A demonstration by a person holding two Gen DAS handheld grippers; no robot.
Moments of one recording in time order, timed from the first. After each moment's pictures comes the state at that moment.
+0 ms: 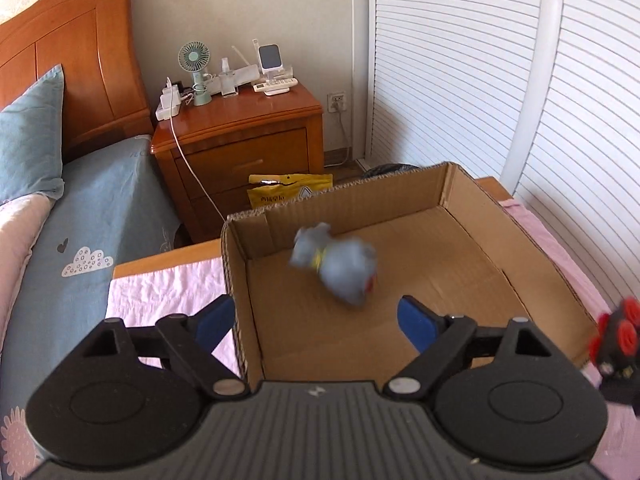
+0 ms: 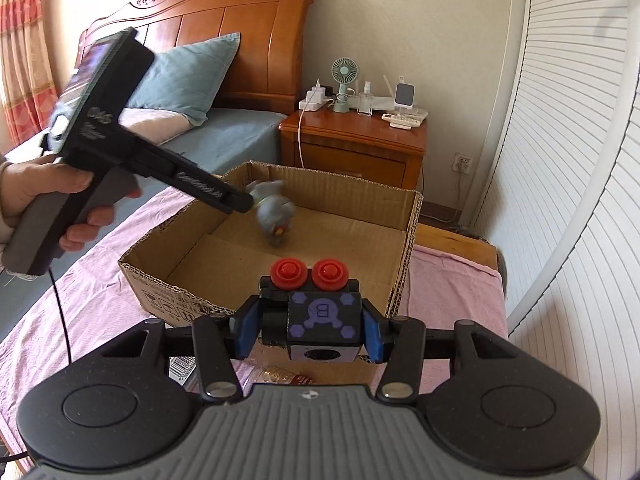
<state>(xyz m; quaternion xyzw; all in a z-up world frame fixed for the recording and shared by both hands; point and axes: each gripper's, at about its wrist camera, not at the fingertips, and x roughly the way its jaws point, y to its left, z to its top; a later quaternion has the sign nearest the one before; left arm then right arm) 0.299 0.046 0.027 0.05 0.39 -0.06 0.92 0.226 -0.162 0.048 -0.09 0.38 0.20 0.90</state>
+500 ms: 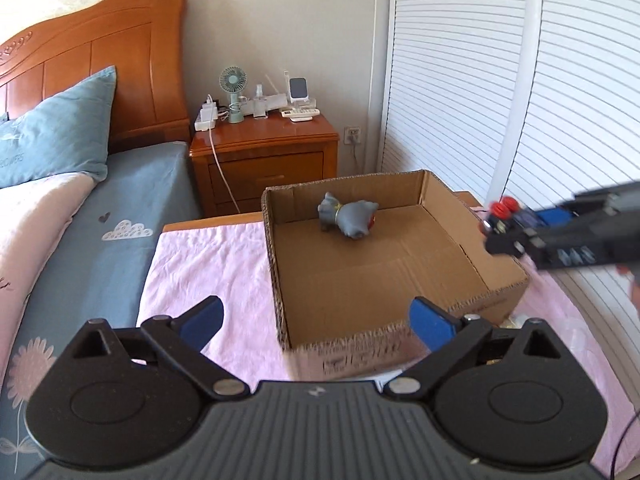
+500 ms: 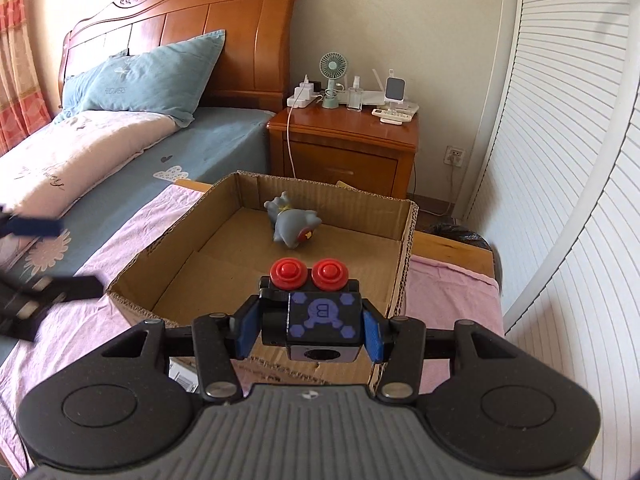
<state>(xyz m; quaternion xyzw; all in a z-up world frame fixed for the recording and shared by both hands) 0.163 0.059 0.054 0.01 0.34 -0.03 0.94 0.263 -0.149 0.057 -0.08 0.39 0.18 0.90</state>
